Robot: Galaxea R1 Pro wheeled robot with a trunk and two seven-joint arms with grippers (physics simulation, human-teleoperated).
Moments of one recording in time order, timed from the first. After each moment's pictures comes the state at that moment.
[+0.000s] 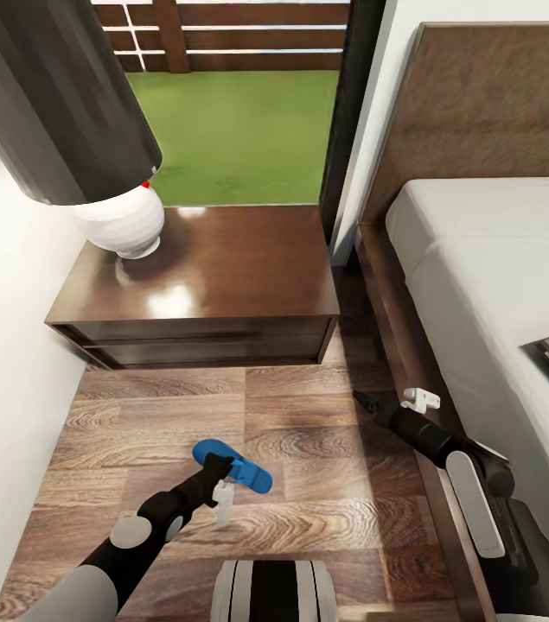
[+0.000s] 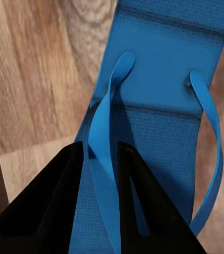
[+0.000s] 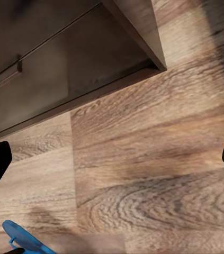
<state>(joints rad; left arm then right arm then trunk) -0.58 0.03 -0.37 -0.65 -1.45 -0.25 -0.05 -0.41 -0.08 -0.12 -1.50 -0.53 0.67 0.21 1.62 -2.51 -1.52</state>
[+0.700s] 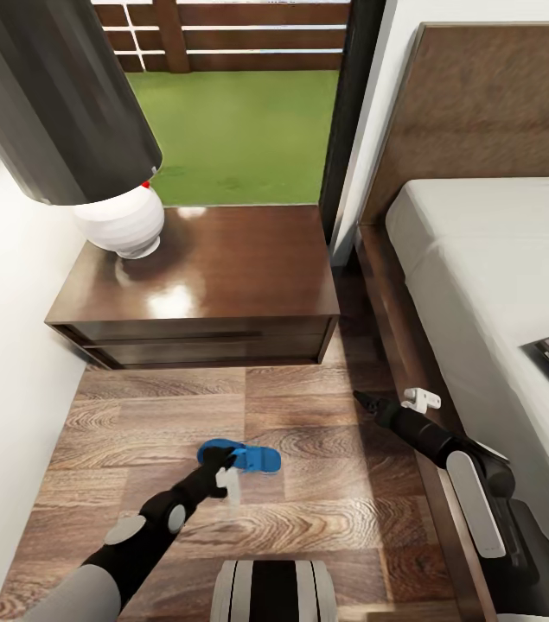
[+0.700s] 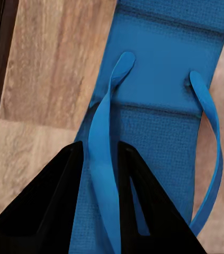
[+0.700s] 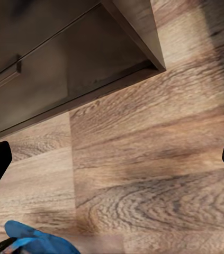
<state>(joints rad) -0.58 0.02 -0.36 -0.66 -1.05 -0.25 -0.05 -0.41 -0.08 -0.12 -1.50 -0.53 0.67 0.21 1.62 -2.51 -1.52</state>
